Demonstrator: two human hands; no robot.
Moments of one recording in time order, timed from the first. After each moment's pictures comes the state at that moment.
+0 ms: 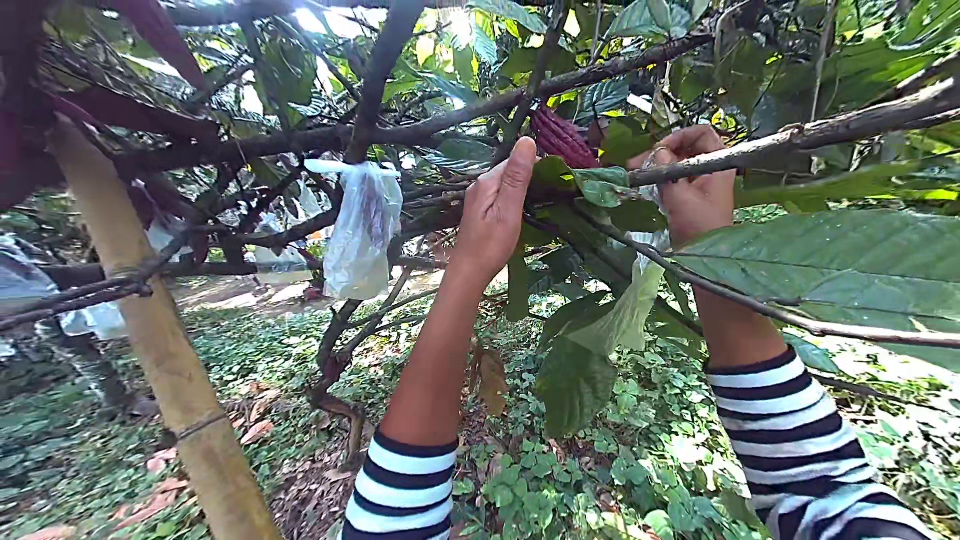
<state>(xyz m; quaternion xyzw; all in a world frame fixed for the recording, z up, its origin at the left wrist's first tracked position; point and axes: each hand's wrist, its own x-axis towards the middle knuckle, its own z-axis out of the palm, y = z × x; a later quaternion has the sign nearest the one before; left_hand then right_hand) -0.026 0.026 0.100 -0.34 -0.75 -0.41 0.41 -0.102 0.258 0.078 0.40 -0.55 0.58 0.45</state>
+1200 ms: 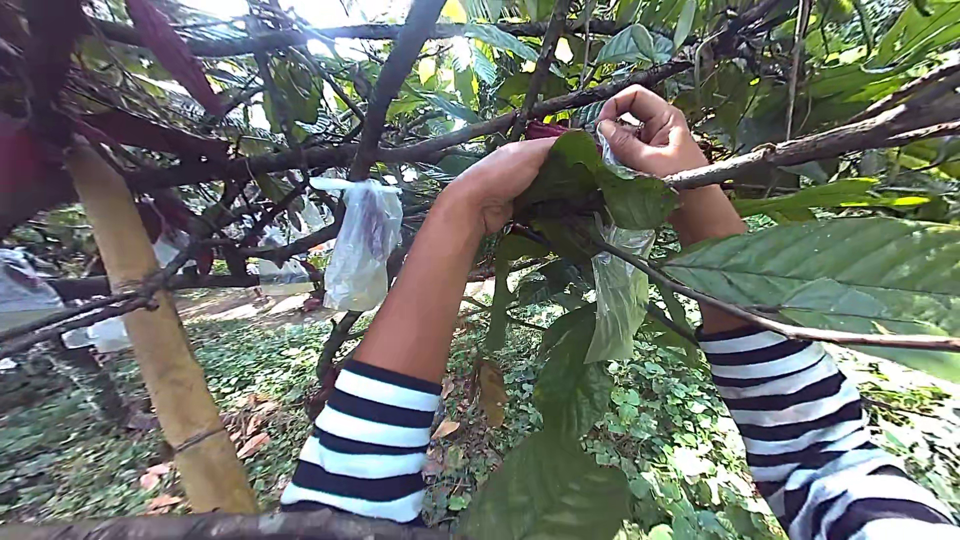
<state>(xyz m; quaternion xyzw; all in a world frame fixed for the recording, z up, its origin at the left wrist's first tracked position) -0.017 0.052 0.162 -0.27 -0.79 -0.55 0.09 -0.090 0.245 0.141 0.51 -0.60 0.49 0.36</state>
